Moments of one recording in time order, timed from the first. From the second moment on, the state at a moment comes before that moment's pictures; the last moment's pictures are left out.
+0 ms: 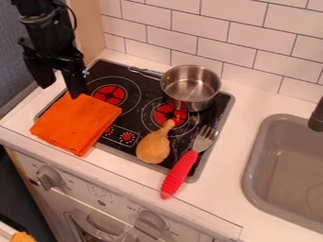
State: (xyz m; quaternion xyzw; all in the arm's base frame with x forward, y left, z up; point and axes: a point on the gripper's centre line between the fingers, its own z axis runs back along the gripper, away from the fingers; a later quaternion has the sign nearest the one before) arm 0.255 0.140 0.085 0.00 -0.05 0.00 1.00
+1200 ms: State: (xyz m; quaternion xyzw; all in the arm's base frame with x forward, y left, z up) arm 0.378 -0.046 0.050 -0.02 -0.08 -0.23 0.97
